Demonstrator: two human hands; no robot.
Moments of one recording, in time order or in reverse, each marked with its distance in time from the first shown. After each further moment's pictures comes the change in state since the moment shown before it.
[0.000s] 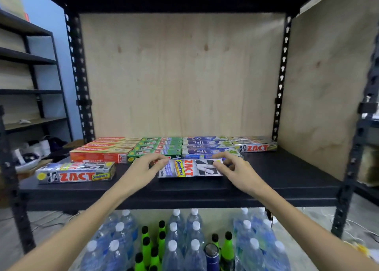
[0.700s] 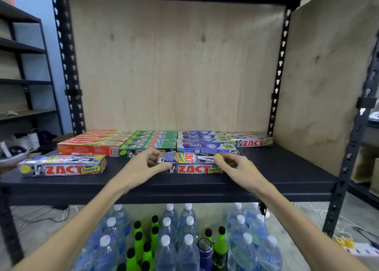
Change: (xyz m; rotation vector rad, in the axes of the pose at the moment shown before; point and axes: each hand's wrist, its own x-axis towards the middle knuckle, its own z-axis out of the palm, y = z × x) left_hand -0.001 0.000 0.014 -0.209 -0.098 -0.189; right_hand -0.010 0.006 -0.008 -0.017 0.001 0.193
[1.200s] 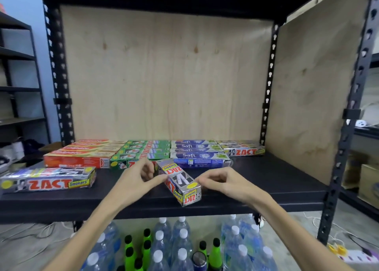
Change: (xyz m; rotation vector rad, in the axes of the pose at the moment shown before) left_hand -0.009 0.009 0.011 0.030 0.164 0.102; right_hand -0.011 -0.024 -0.004 0.227 -0.388 -0.166
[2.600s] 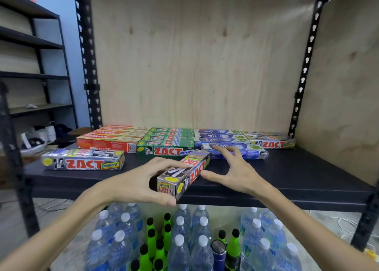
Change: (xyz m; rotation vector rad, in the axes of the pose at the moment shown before) left_hand -0.041 0.013 -0.069 0.079 -0.580 0.148; right_hand 0.042 -0.003 0.038 -0.518 0.174 0.161
